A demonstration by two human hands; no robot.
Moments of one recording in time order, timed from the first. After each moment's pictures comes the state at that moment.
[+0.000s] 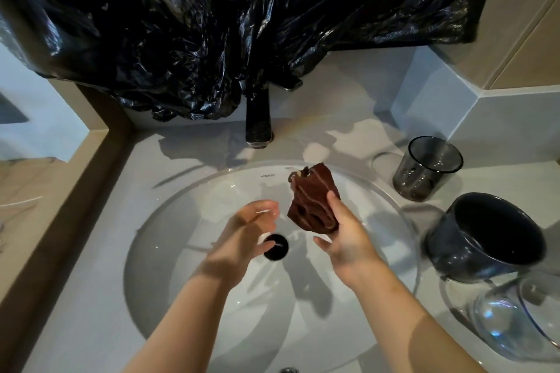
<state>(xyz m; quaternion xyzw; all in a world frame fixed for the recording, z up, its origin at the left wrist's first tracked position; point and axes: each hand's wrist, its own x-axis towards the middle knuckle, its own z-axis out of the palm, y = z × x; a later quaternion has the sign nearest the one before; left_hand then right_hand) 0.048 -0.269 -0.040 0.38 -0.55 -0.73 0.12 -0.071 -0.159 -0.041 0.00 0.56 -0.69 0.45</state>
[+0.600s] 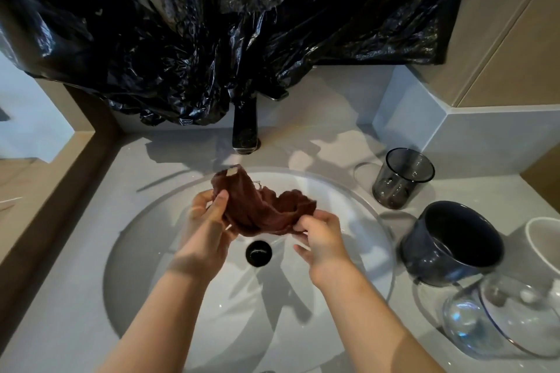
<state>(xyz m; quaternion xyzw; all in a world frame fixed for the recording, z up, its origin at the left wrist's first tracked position) 0.046 -0.271 -0.015 0.36 -0.44 -0.75 0.33 -0.058 -0.166 -0.024 0.06 0.61 -0.69 0.40</state>
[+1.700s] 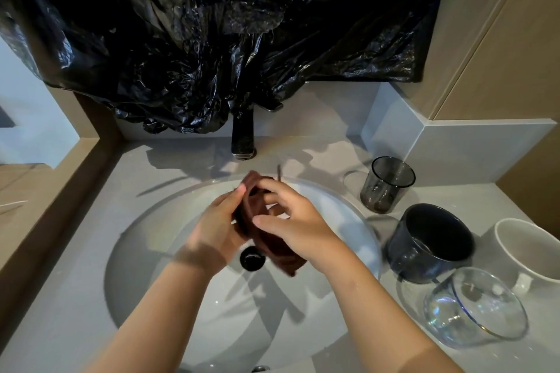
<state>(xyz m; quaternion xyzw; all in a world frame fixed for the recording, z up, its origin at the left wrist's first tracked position) 0.042 -0.259 0.006 0.36 -0.42 -0.81 0.21 -0.049 -0.158 0.033 -0.39 0.65 -0.53 0.38</state>
